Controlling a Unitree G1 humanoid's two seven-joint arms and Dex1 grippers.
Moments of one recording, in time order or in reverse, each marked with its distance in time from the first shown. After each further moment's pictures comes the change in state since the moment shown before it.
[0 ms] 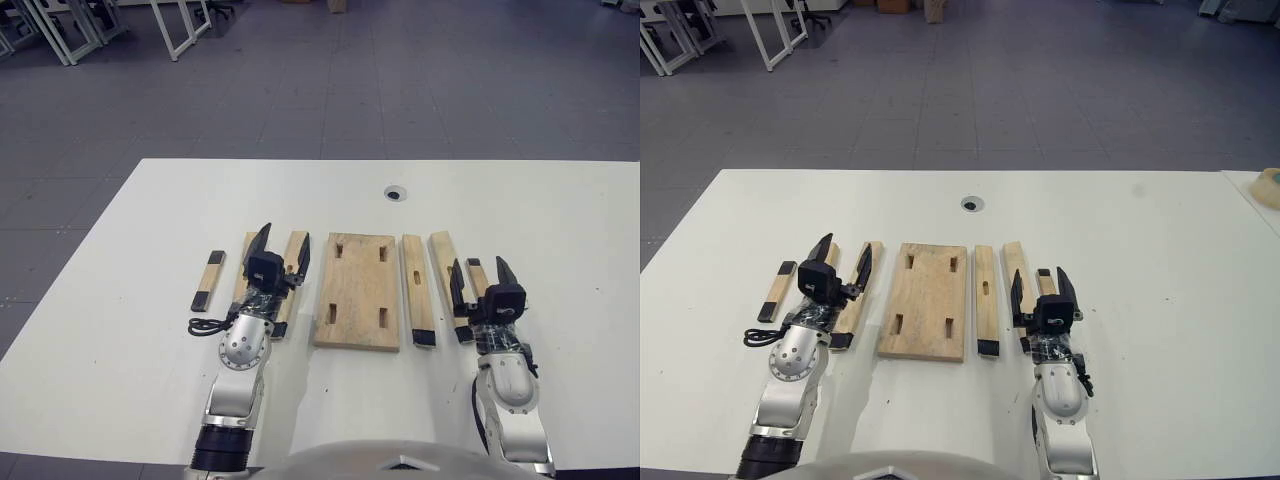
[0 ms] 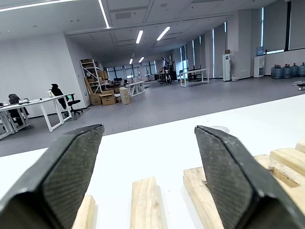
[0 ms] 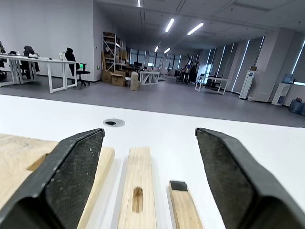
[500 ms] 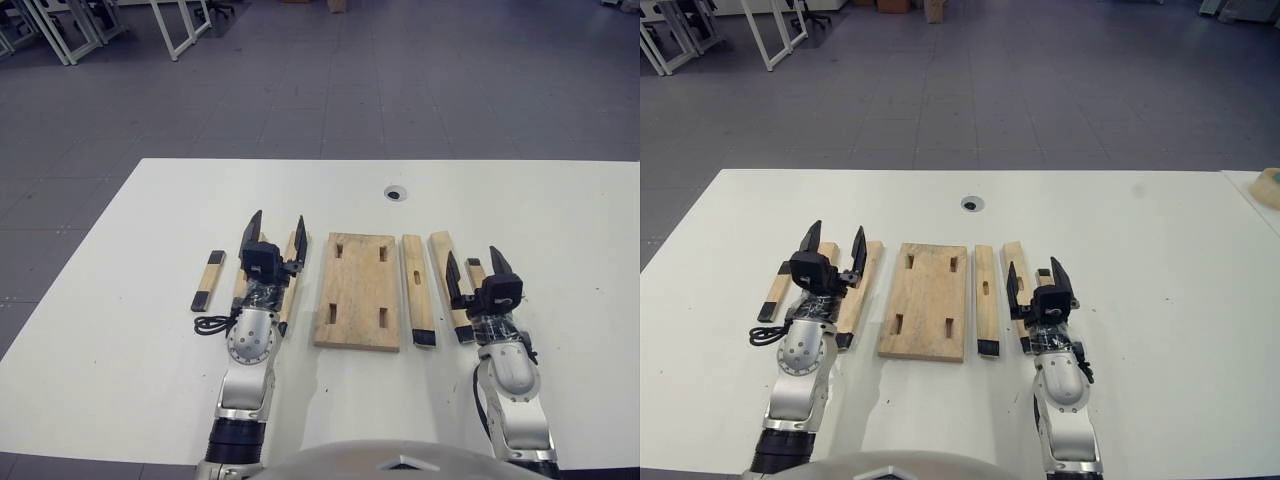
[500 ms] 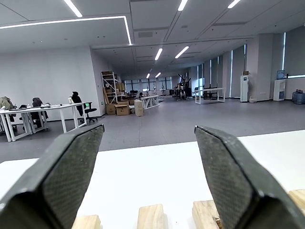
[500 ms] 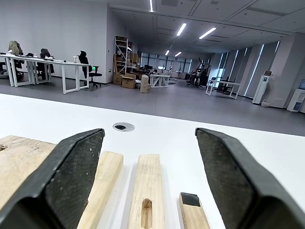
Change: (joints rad) left arm -0.029 -0.060 0.009 0.029 0.018 -0.082 0.089; right arm -0.050 -0.037 0.005 0.025 0.026 0.043 0.052
